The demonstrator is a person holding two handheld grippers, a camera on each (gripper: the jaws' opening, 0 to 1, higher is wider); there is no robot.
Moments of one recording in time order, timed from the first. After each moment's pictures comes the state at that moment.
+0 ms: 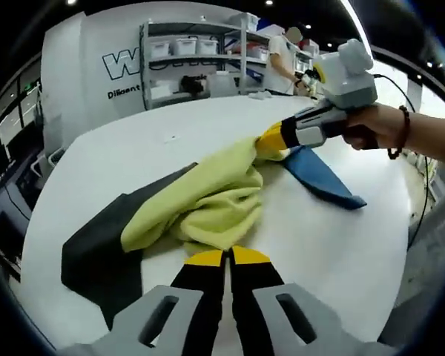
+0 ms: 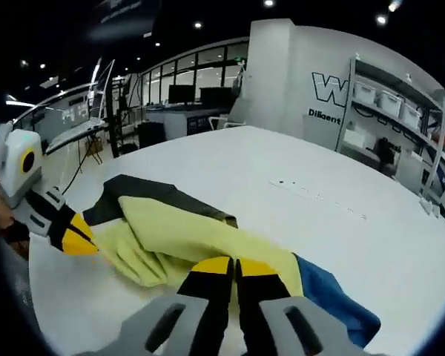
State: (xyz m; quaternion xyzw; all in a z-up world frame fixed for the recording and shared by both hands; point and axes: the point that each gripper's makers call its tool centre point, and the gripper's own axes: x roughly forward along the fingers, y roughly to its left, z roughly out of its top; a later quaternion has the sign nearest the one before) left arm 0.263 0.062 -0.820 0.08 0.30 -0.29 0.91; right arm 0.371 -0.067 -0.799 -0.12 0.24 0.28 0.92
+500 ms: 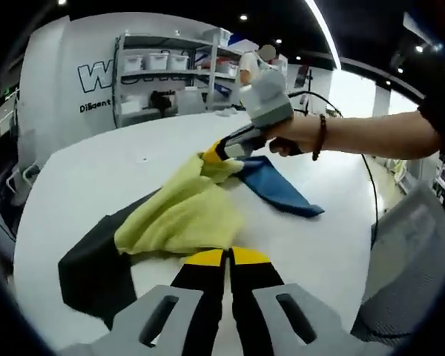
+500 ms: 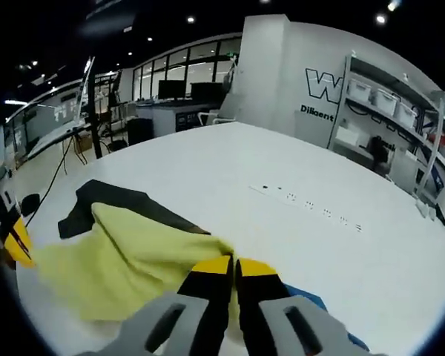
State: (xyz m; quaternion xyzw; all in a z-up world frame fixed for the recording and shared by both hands) left arm 0.240 0.053 -0.787 0.08 0.26 -0.40 0.88; right arm 0.423 -0.073 -0.808 -0.13 0.26 0.26 0.92
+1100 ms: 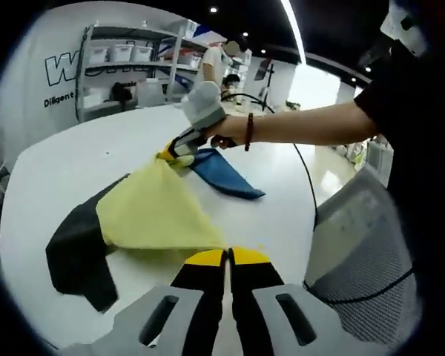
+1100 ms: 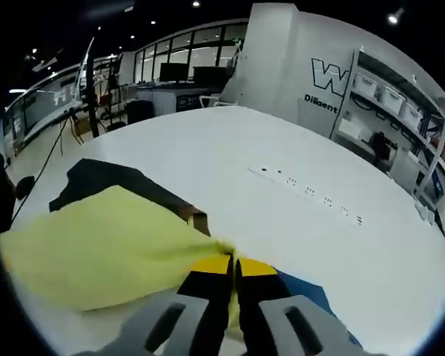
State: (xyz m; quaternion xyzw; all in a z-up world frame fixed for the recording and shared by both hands) left arm 0.168 0.065 -0.756 0.05 0.28 -0.50 0.82; right arm 0.412 -0.083 -0.832 -0.16 0.30 0.26 0.90
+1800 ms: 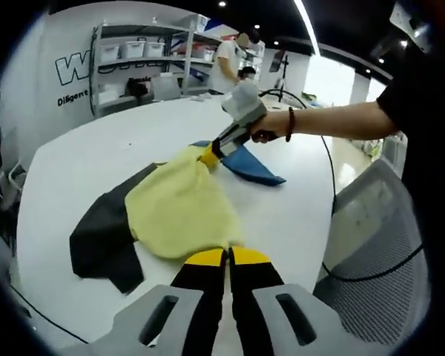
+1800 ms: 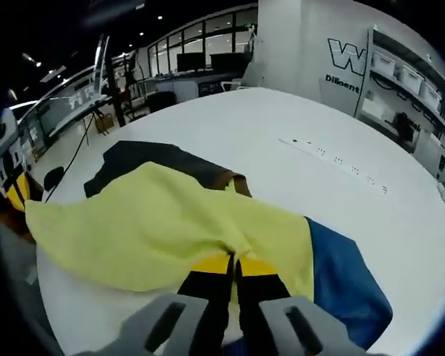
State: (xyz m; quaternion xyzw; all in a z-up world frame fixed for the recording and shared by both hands) left arm 0.179 0.095 -0.771 0.09 0.30 -0.45 0.84; right arm 0.356 -0.079 -0.845 -0.13 0.35 0.32 0.87
